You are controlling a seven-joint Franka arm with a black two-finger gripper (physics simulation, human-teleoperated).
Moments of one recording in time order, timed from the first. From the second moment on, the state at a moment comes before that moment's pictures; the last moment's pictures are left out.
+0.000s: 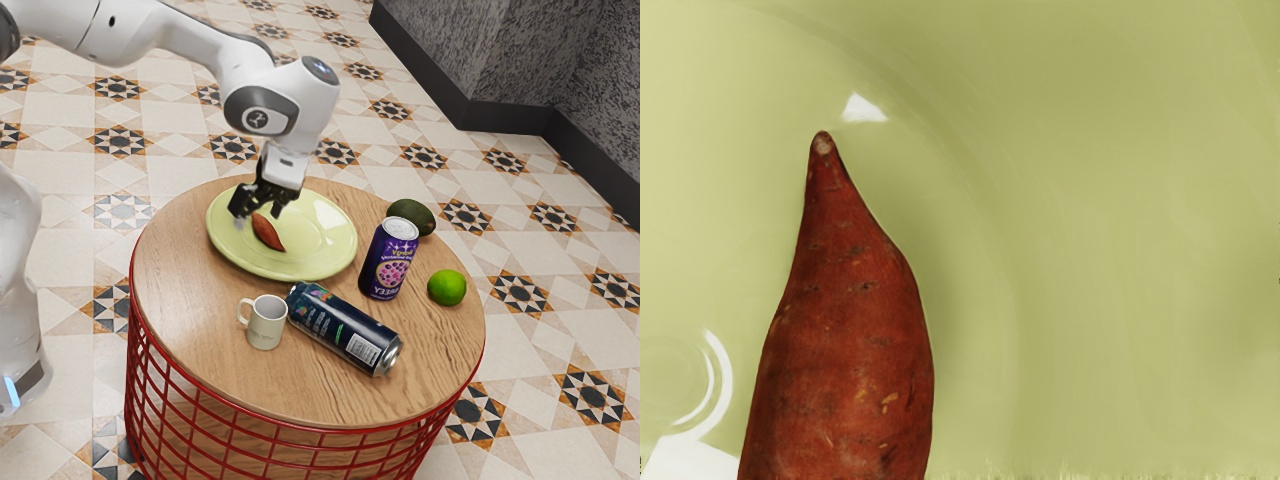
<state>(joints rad) -0.17 -0.29 0.24 -2.28 0.20 1.87 1.06</state>
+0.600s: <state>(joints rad) -0.17 -0.27 0.30 -2.28 0.21 1.91 1.23</state>
